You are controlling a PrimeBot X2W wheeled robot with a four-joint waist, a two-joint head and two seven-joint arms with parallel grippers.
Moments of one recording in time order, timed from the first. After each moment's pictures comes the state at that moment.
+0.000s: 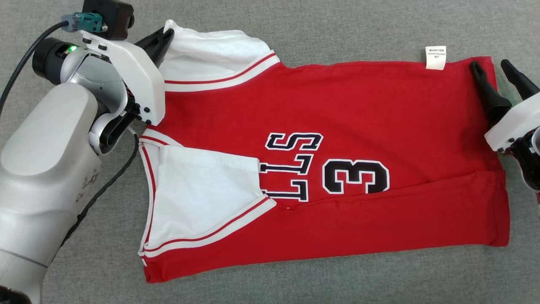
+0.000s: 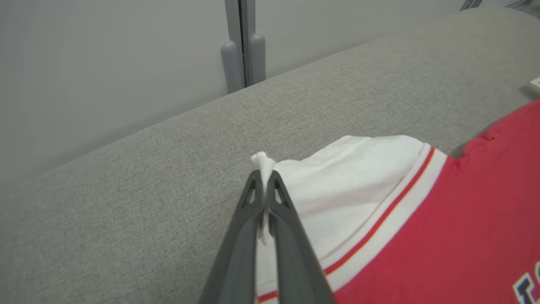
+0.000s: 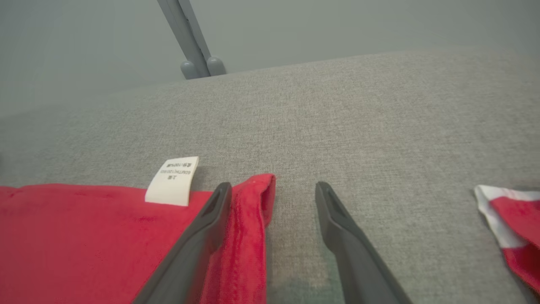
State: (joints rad) left arm -1.03 0.38 -0.74 0.60 -0.73 -0.10 0.20; right arm -0.80 -0.55 0.59 0.68 0.90 0.13 -0.03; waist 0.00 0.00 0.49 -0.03
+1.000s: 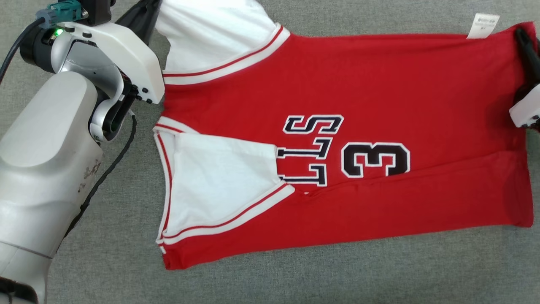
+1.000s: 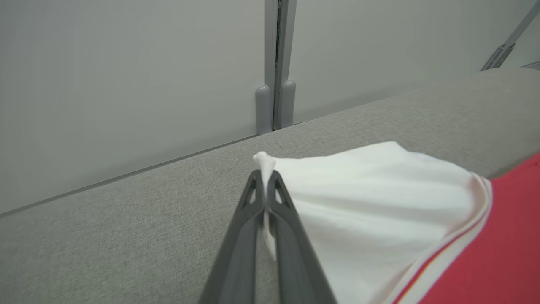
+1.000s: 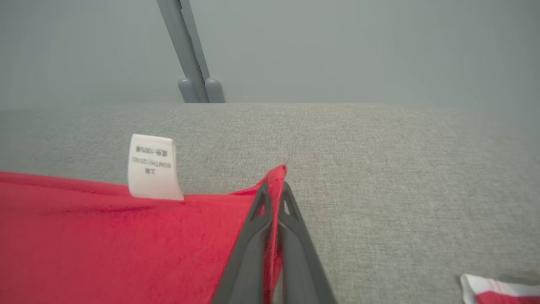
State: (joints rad) left arm -1.05 0.36 -0.70 0.59 -0.73 -0.01 0.06; right arm -0.99 -0.63 0.86 0.84 1.00 0.13 -0.22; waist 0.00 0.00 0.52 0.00
